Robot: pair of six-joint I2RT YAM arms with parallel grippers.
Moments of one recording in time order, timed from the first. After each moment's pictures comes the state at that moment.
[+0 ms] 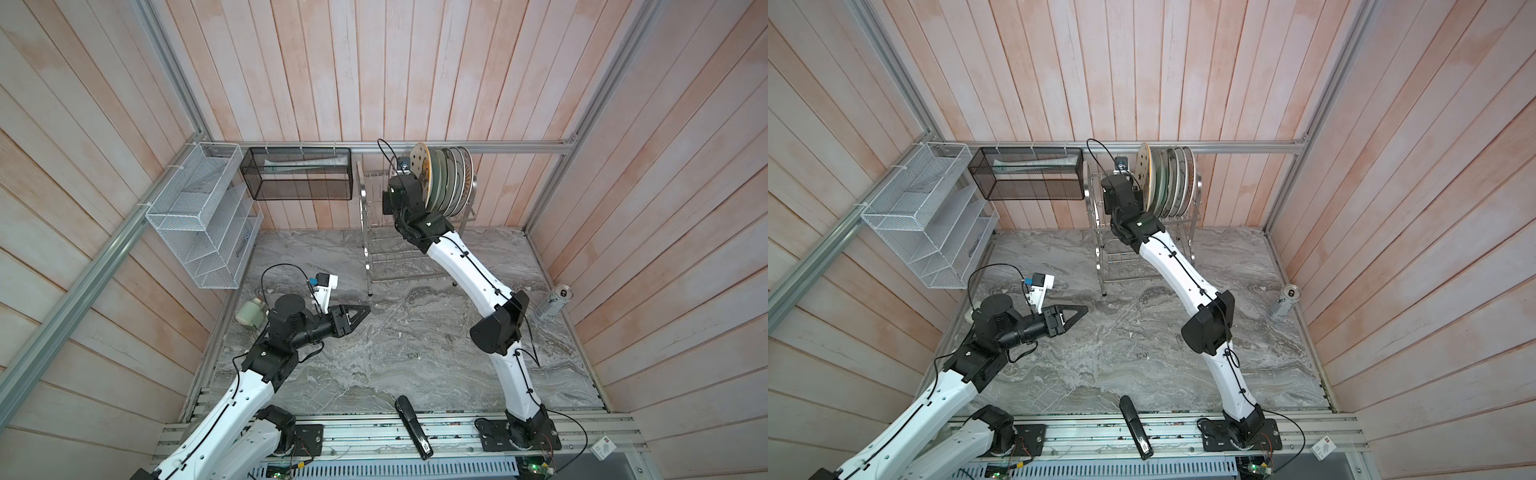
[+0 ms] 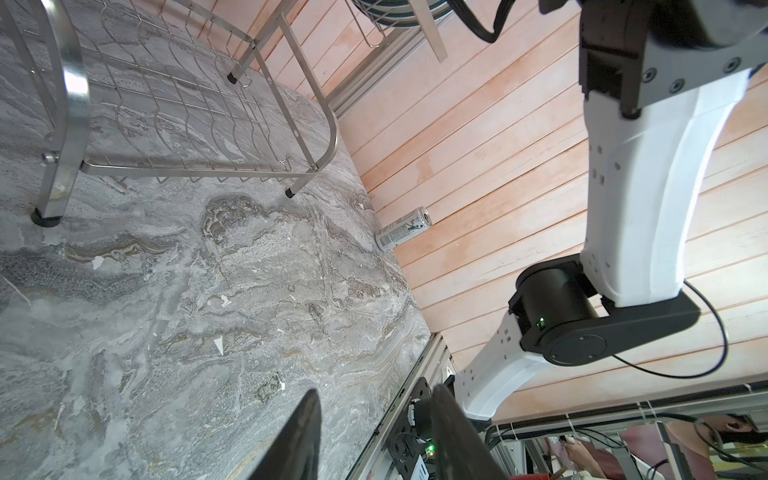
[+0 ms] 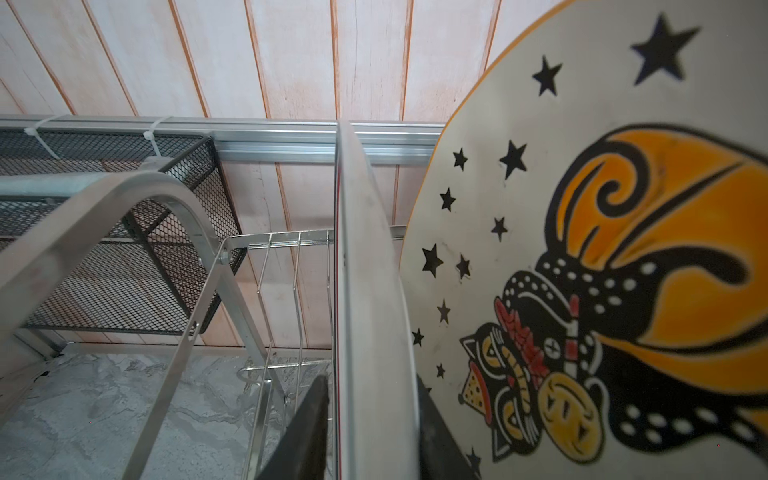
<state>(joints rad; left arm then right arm) -0.40 0.82 0.62 -0.05 0.65 -0.75 0.72 2.26 2.52 -0.50 0.61 0.16</state>
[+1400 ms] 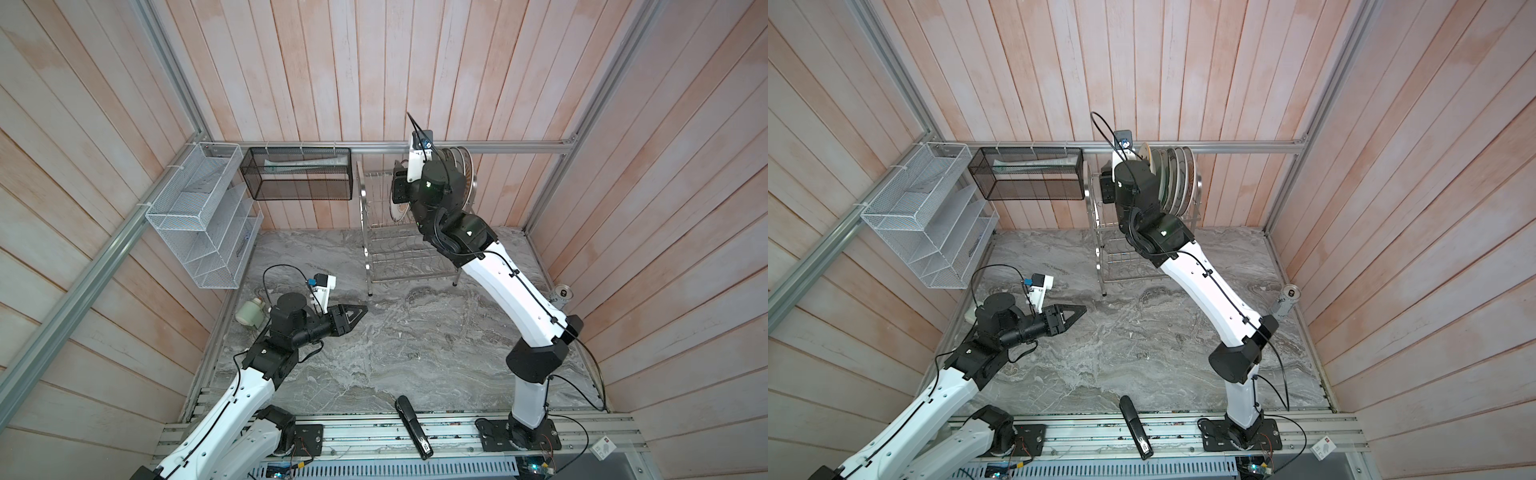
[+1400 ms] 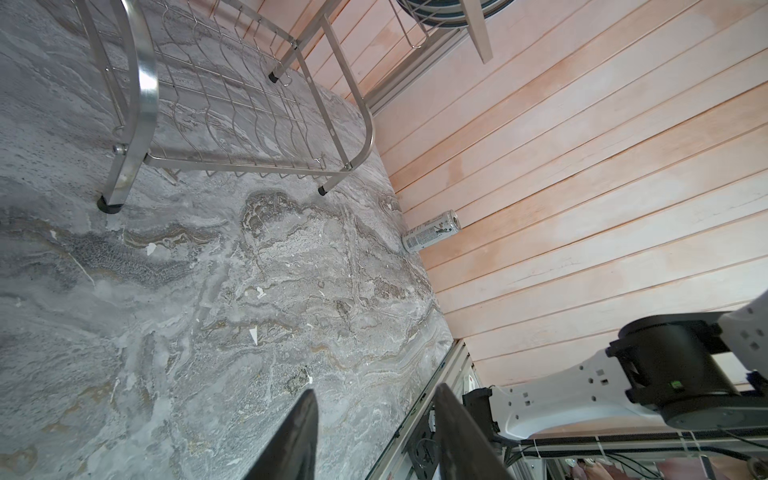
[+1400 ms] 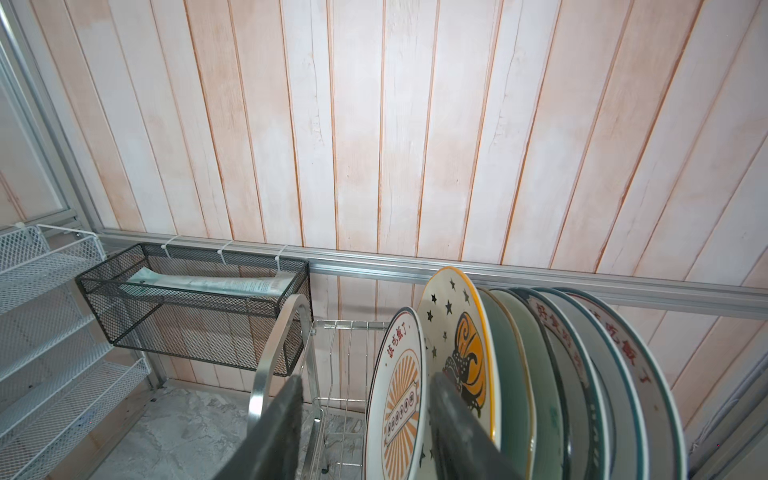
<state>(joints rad) -0.39 0.84 0.64 -0.13 0.59 -0.71 0.84 1.88 2.32 -0.38 0.60 -0.01</state>
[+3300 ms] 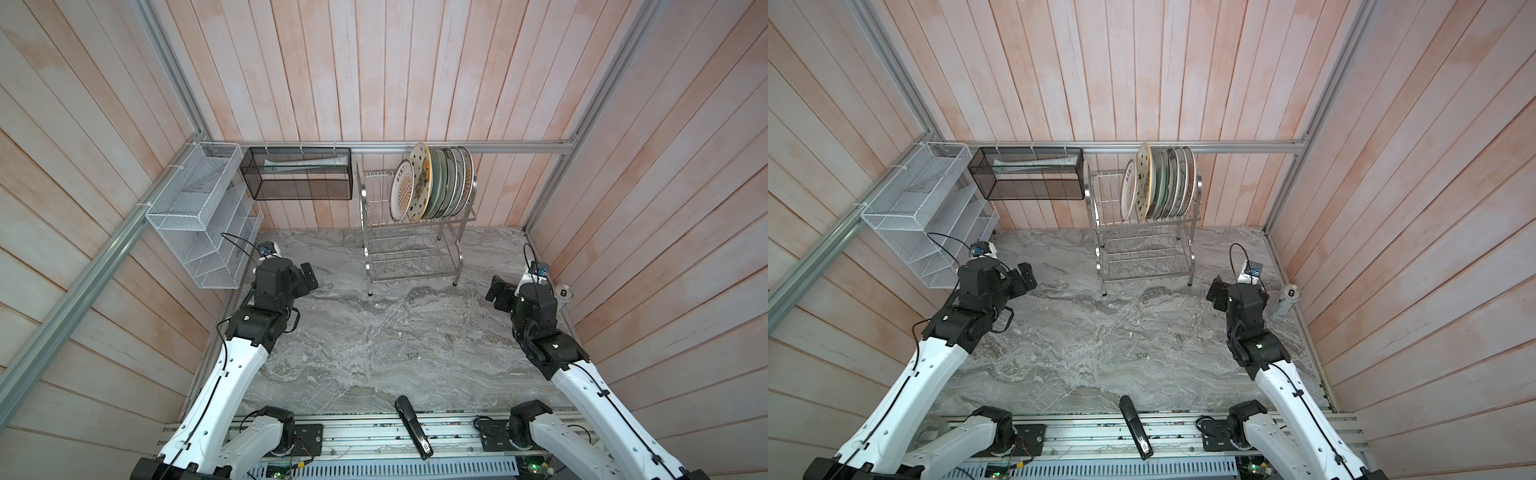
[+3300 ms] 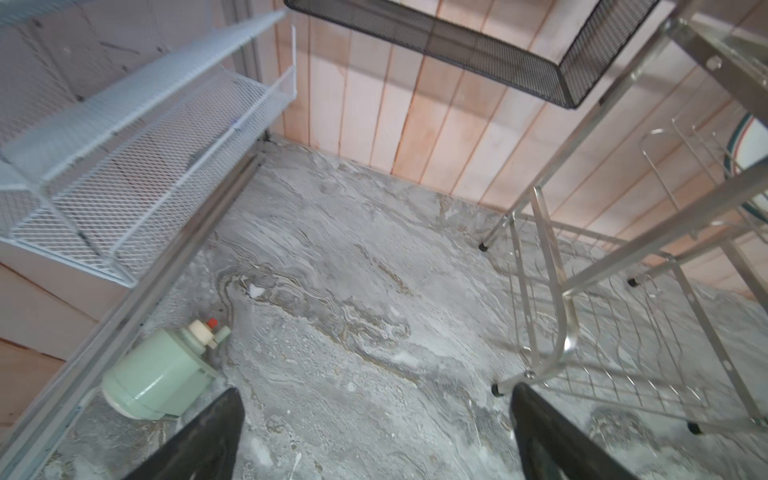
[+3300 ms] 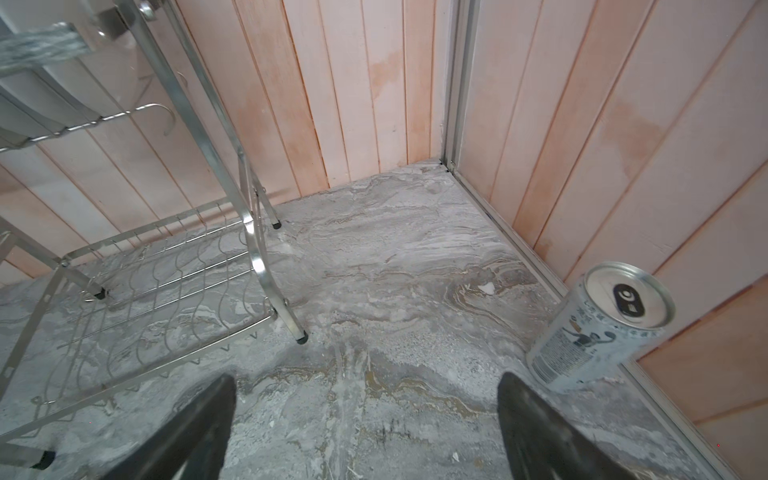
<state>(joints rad) -0.21 1.00 1.00 -0.48 -0.33 -0.36 0.30 0.81 0.69 -0.24 0.47 0.33</state>
